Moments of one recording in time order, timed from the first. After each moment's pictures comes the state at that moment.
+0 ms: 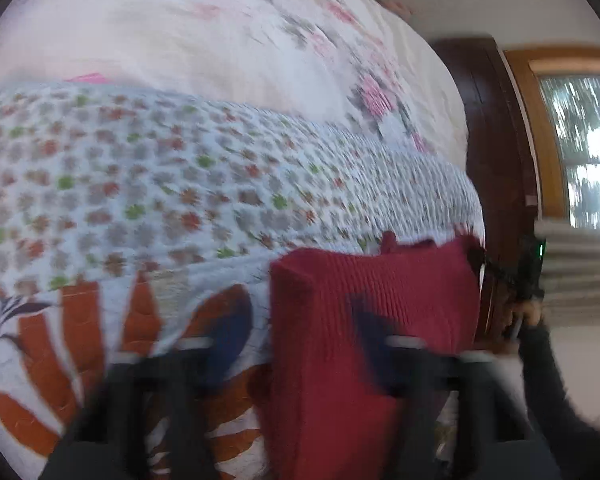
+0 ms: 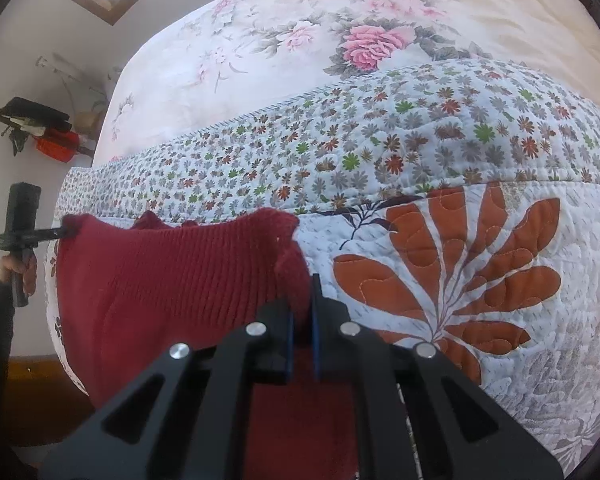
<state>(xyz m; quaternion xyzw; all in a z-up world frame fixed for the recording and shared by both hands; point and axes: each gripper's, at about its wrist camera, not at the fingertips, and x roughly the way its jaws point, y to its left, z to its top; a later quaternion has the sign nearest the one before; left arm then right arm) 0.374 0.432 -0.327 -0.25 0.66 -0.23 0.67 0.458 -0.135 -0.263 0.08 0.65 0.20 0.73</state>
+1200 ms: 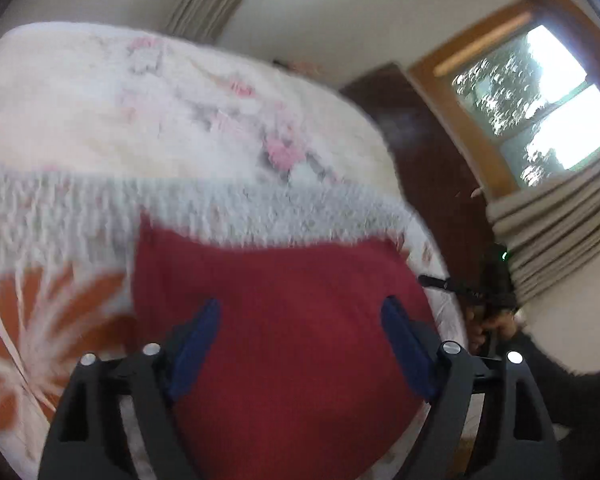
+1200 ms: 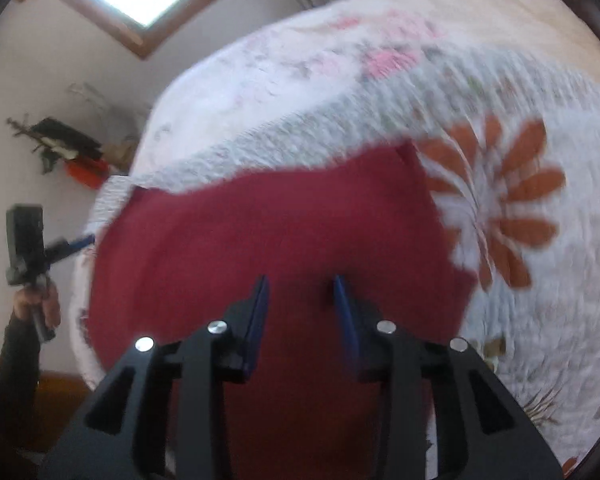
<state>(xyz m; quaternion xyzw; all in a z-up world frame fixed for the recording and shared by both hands) 0.265 0.373 -0.256 -0.22 0.53 -0.25 0.78 0.354 -0.137 -0.256 0.14 0.58 0.21 0.78</state>
